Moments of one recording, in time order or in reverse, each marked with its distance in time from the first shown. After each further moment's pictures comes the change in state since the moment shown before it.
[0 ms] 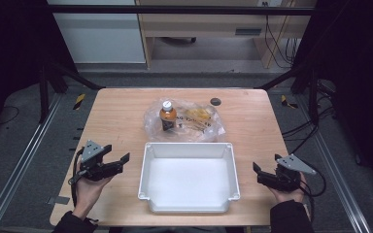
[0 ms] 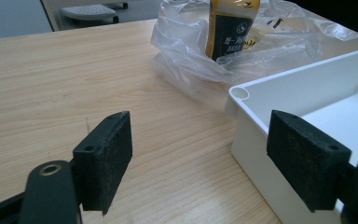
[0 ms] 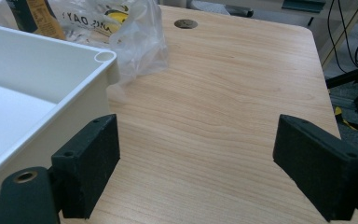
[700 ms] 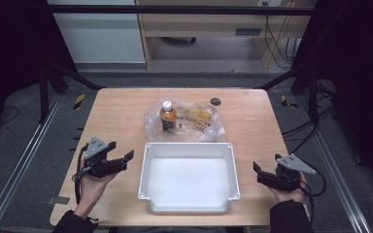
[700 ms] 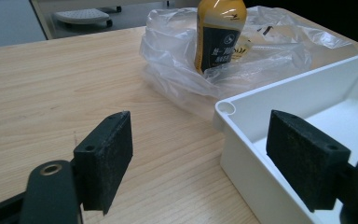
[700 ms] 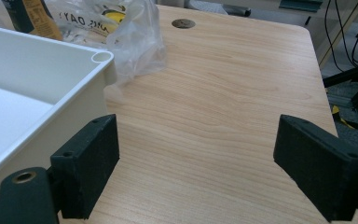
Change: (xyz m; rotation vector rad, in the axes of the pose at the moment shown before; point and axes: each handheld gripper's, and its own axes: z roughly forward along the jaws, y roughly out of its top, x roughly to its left) left arm -0.007 0.012 0.007 -0.005 -0.029 0.015; right arm 0.000 0.000 0.000 0.001 -0.008 0.004
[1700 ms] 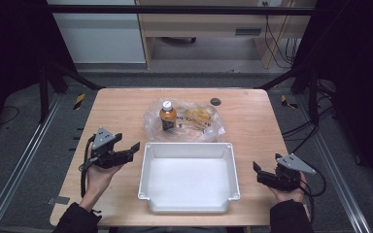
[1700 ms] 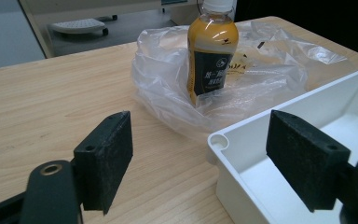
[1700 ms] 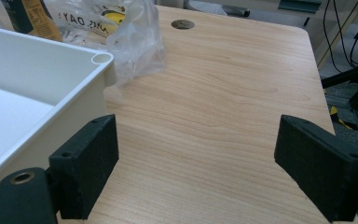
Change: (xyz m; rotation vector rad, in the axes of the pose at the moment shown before) left arm -0.005 0.023 0.017 -0.015 -0.007 0.024; right arm 0.001 0.002 0.000 0.001 -0.003 -0.002
